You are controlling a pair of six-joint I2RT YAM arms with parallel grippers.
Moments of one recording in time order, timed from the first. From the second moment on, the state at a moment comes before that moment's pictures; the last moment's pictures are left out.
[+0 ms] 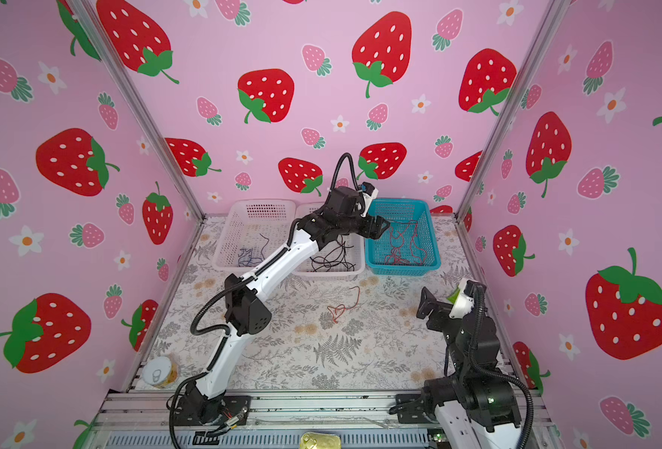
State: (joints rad) left arm -0.74 2.34 2.49 -0.57 0.19 -0.20; right arm 0.25 0.30 0.70 -0.67 0.16 0.30
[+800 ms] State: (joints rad) left arm -0.75 1.50 1.58 -0.47 -0.12 -0.13; right arm 0.26 0.43 0.72 -0.60 -0.03 0.37
